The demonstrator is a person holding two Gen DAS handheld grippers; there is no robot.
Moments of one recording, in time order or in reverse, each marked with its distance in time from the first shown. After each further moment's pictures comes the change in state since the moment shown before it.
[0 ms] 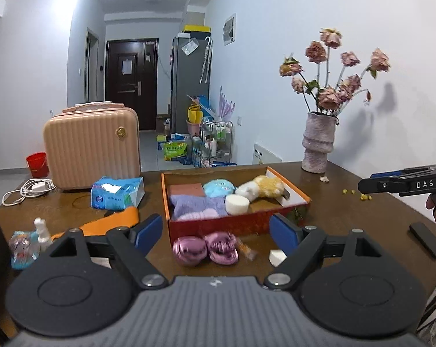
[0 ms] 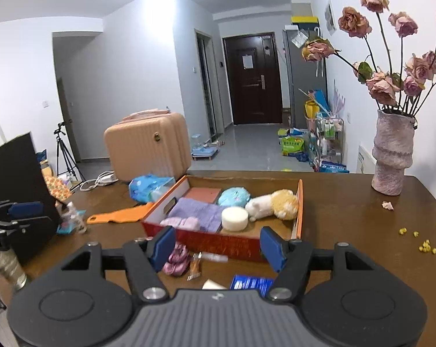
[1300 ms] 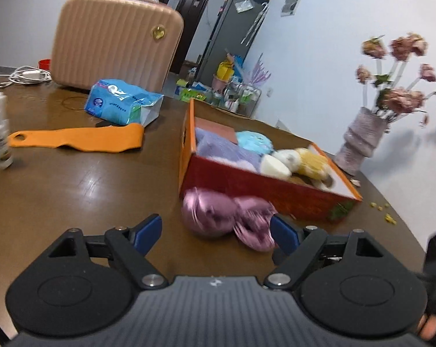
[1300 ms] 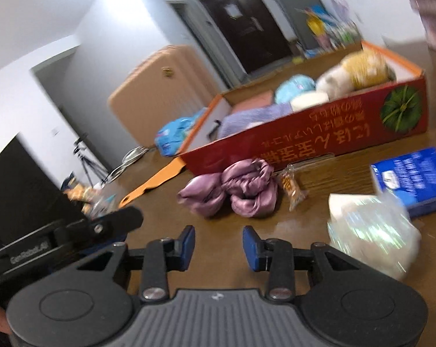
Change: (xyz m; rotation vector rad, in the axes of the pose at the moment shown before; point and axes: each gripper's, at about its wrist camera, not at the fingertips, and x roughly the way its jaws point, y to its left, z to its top) left arm 0.166 0.080 -0.057 -0.357 0.174 -0.009; right arm 0.196 0.052 -0.091 0.453 0.182 0.195
